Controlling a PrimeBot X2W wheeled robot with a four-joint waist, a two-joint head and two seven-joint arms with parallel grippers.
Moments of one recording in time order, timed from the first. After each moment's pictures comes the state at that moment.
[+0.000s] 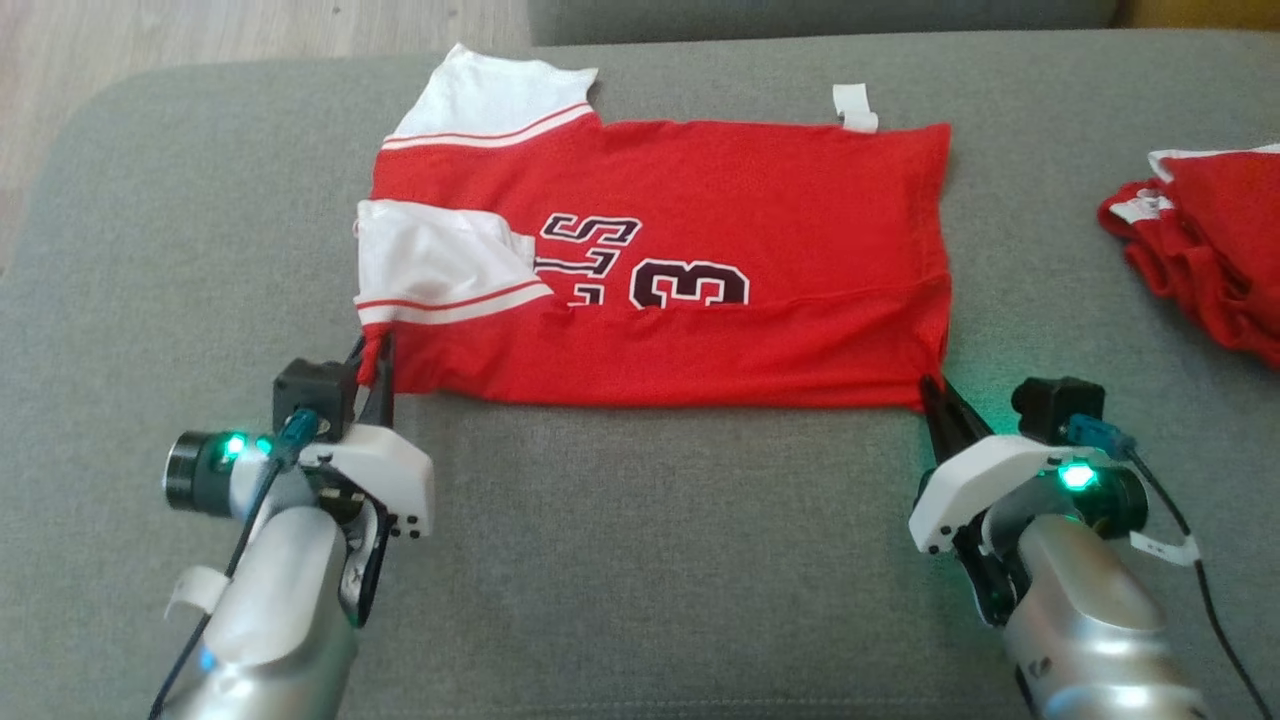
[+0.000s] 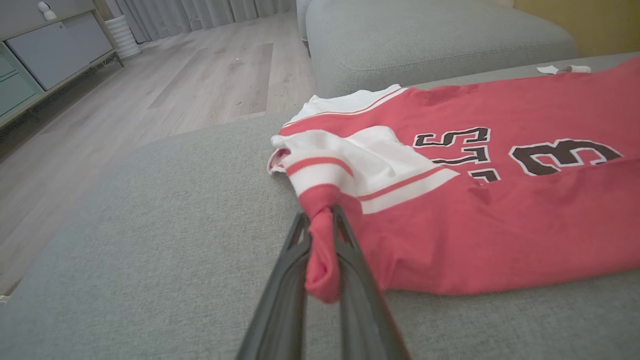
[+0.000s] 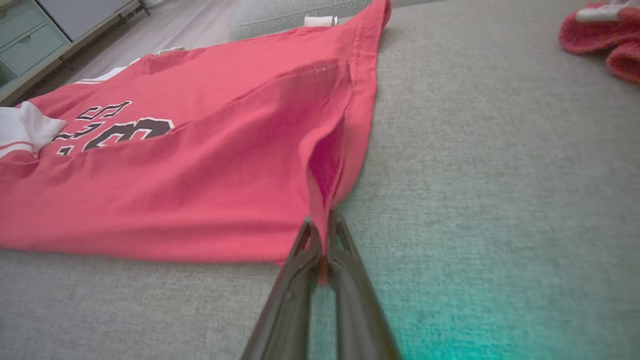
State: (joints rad) left arm -0.43 0.12 -0.31 0.71 -0.11 0.07 -0.25; right arm -0.48 -0.06 0.12 0.97 0.22 0.13 -0.16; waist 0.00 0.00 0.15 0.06
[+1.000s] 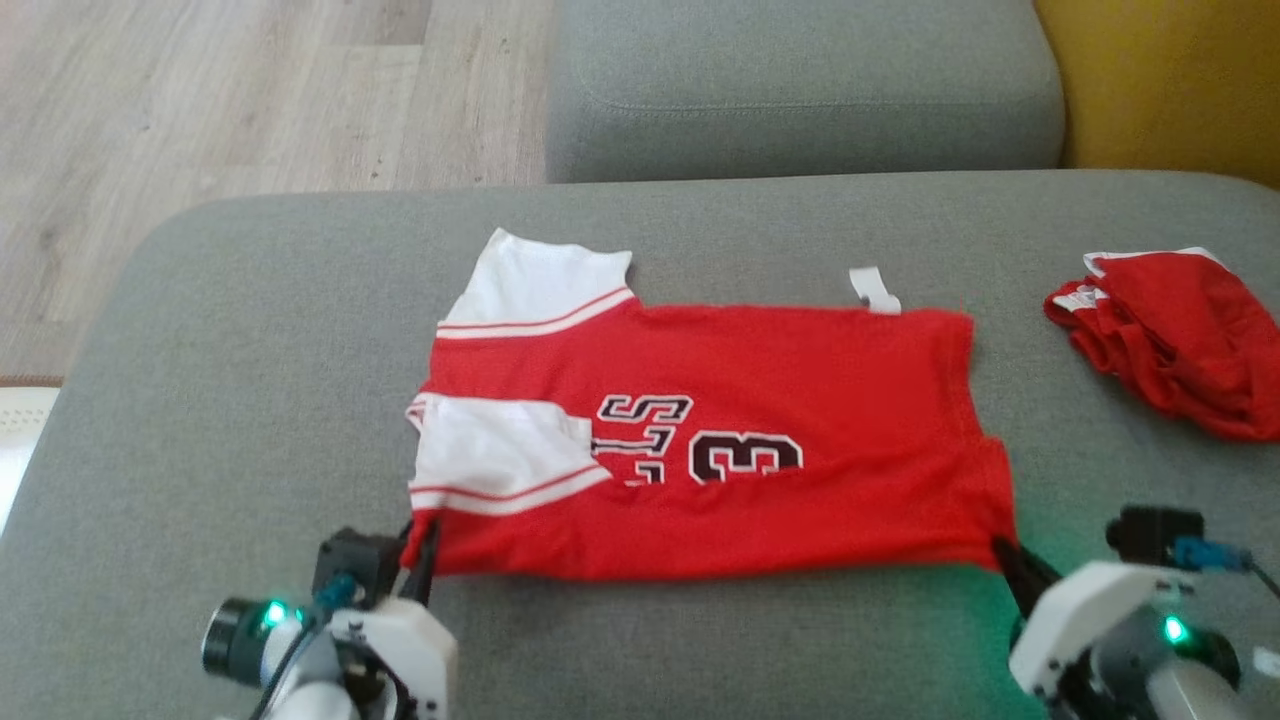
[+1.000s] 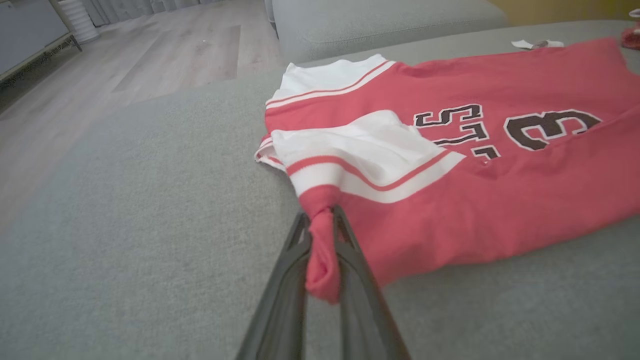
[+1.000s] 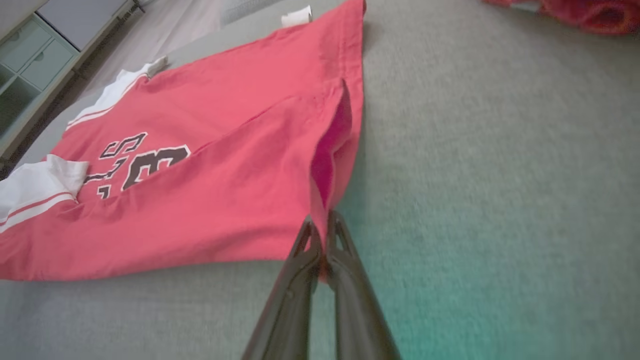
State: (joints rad) left arm -0.13 0.17 -0.38 0.51 -0.15 0.04 -0.13; right arm -0.10 -0.22 0.15 0.53 0.54 0.13 0.22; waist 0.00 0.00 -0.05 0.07
